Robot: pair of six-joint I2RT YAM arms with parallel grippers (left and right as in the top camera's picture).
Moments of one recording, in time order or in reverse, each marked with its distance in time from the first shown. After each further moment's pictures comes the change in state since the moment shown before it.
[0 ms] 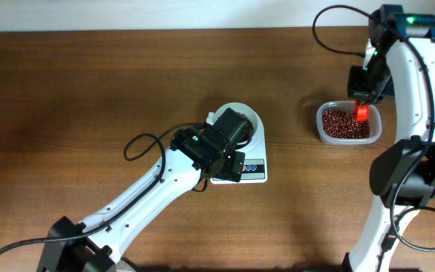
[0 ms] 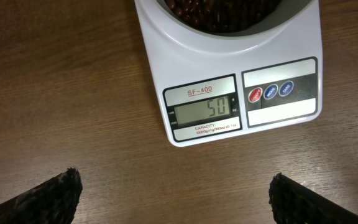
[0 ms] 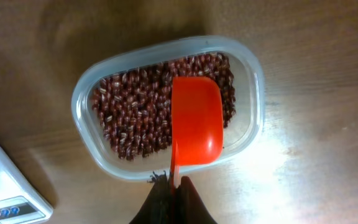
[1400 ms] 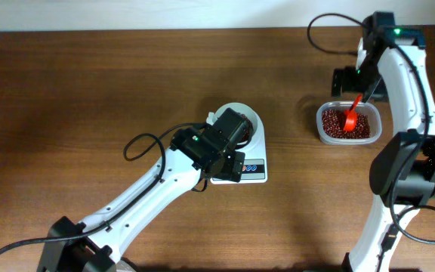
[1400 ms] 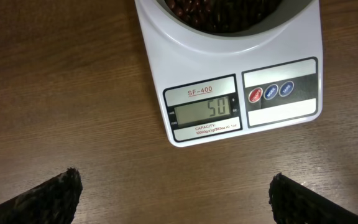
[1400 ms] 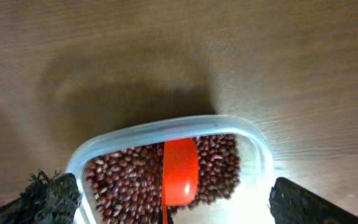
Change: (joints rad) left arm 0.000 0.000 0.000 0.000 0.000 0.000; right arm 0.000 0.003 -0.091 0.255 0.012 -0.078
